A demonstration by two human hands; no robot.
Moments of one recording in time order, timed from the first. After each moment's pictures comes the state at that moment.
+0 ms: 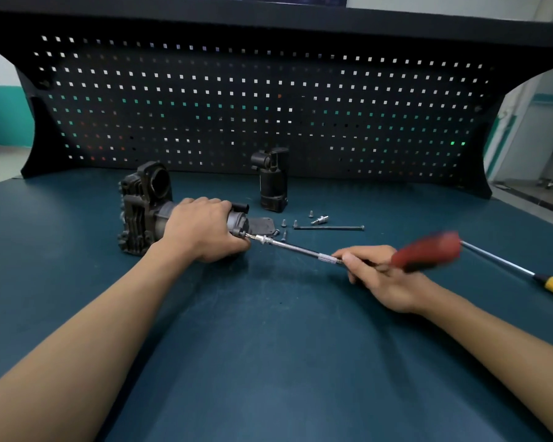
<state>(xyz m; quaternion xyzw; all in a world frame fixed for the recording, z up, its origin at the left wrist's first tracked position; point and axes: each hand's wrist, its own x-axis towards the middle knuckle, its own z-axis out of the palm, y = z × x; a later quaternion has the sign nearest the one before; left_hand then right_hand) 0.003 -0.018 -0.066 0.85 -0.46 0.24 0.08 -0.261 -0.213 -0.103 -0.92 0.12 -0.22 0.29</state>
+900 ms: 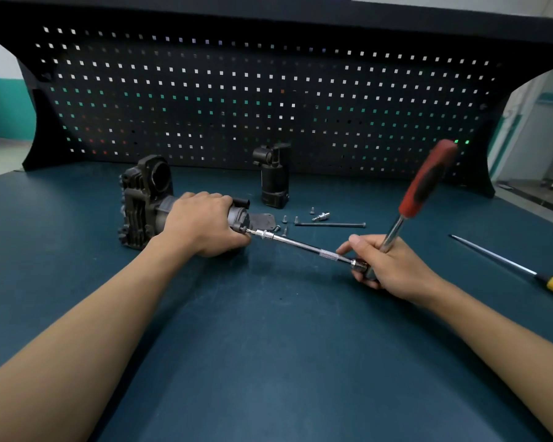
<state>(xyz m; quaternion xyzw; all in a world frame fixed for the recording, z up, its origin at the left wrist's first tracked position) 0.004 -0.017 -0.067 0.84 -0.47 0.25 0.09 -0.258 -0.208 -0.093 -0.83 0.17 -0.21 0.48</state>
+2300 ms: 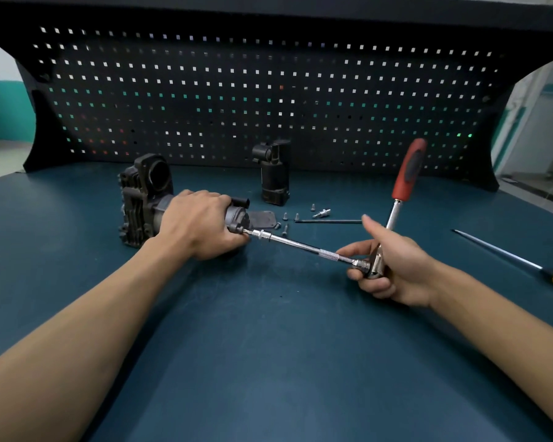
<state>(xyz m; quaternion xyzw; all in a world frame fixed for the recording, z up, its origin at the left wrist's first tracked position) 0.003 -0.011 -0.071 0.80 -0.50 0.32 0.11 -0.257 -0.201 -0.076 -0.61 0.30 -0.07 0.73</state>
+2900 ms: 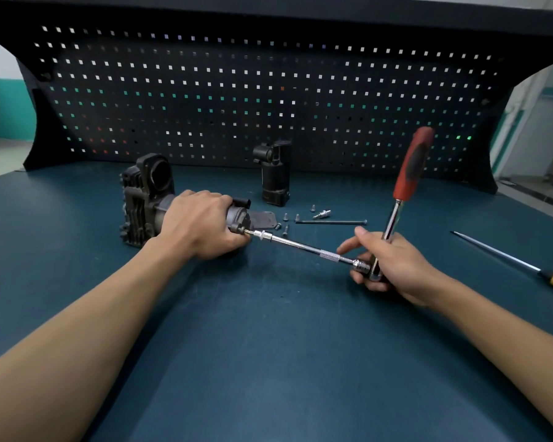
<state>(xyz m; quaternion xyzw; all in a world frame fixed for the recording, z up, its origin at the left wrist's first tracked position) 0.006 -0.012 -0.073 0.80 -0.49 0.32 0.11 -0.259 -0.202 -0.087 -0.78 0.19 -0.18 0.57</state>
